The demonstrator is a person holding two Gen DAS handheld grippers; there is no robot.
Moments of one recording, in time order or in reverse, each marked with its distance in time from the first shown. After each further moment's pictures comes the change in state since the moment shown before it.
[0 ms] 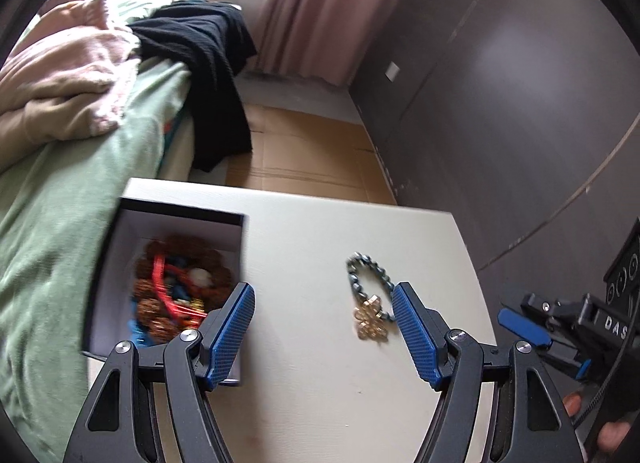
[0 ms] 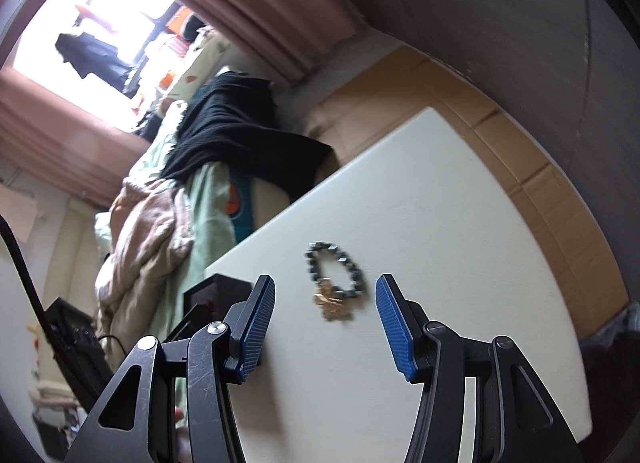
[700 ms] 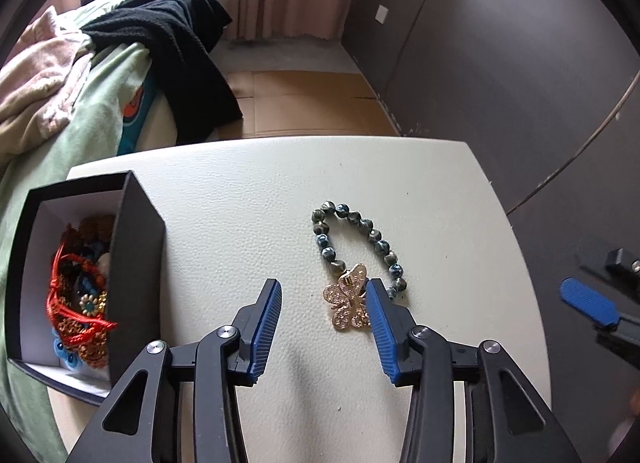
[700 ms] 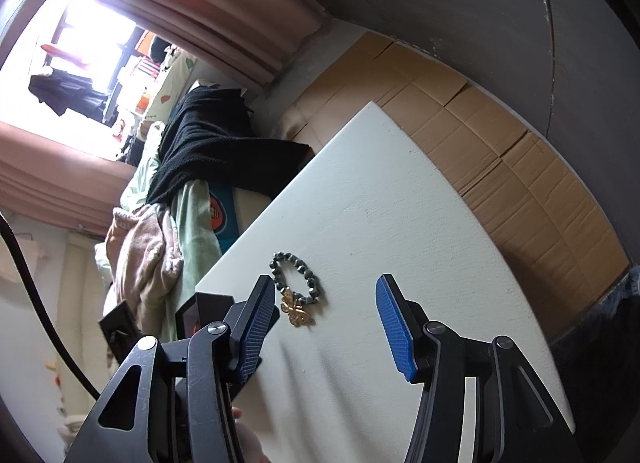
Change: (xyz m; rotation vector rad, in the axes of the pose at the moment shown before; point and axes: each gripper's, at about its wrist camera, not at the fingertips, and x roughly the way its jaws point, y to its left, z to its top) left arm 0.075 -0.045 -0.020 0.130 0.147 0.092; right arm -0.009 -0.042 0.009 0.134 0.013 0.010
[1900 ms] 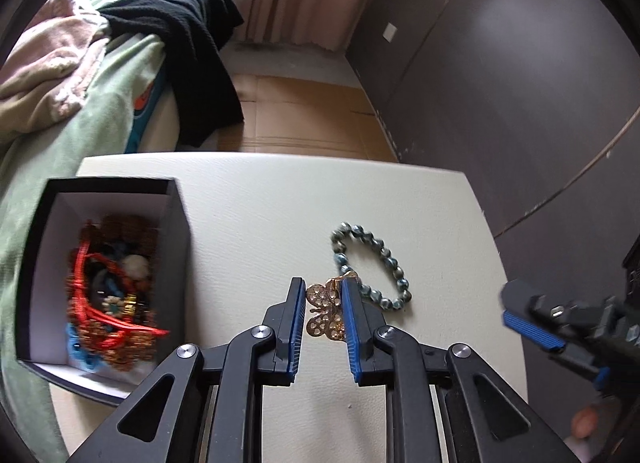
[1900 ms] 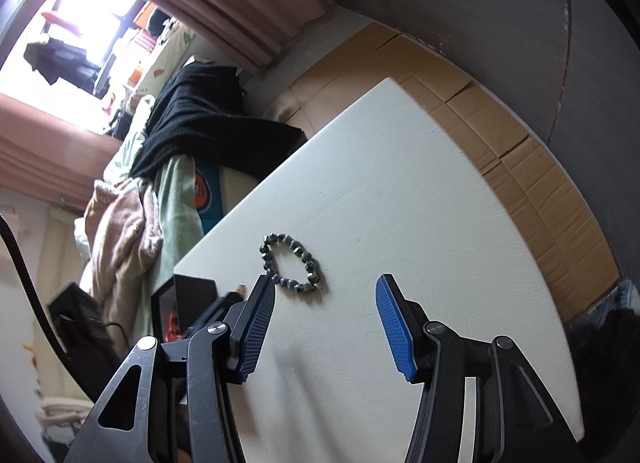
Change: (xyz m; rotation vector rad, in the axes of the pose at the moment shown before) left arm -0.024 0.033 0.007 -0.101 -0.044 -0.071; right arm 0.036 0.022 -0.008 -0.096 0.052 -0.078
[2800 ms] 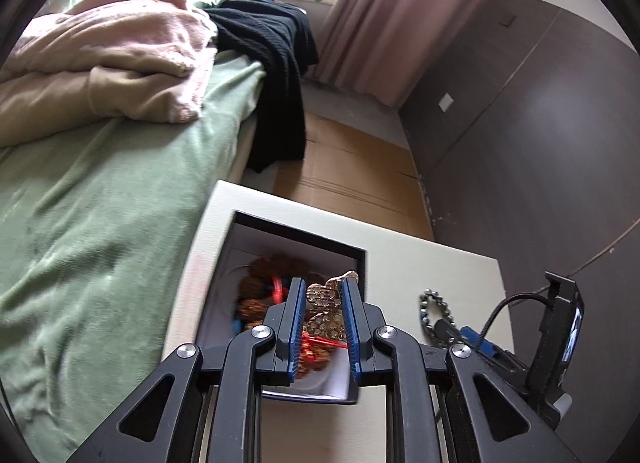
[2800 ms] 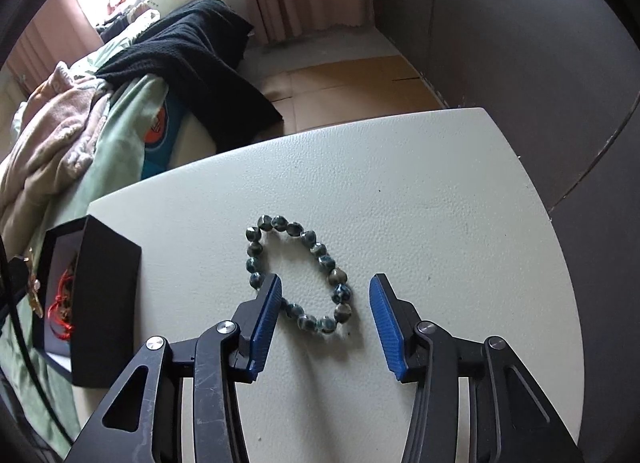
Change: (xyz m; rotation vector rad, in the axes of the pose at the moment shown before) left arm -0.077 0.098 0.009 -0.215 -0.150 0.057; right arm 0.076 0.064 -0.017 -0.386 -0.045 -0.320
